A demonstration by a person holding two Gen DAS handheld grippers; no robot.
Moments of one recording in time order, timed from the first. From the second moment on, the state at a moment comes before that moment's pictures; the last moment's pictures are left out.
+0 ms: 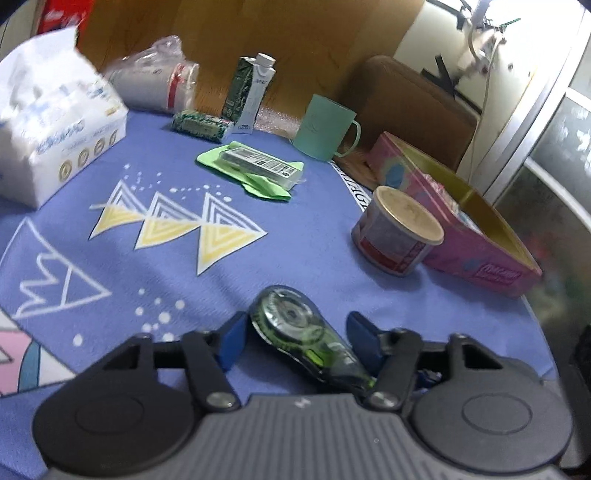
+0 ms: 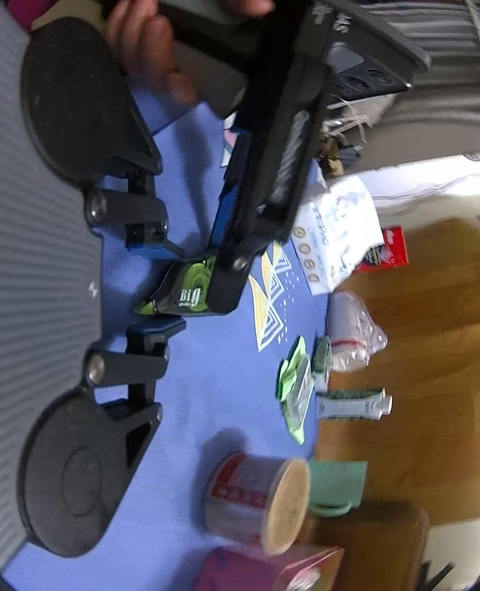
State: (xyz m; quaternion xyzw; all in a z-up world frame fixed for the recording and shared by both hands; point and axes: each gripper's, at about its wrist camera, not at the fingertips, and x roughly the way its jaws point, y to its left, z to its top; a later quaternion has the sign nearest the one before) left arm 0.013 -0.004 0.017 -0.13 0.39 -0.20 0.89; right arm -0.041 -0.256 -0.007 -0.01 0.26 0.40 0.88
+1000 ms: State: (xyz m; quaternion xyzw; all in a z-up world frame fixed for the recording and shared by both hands) left arm 0.116 -0.308 0.084 0.01 0.32 -0.37 0.87; right arm 0.041 -0.449 0.032 0.05 0.11 0.10 0.99
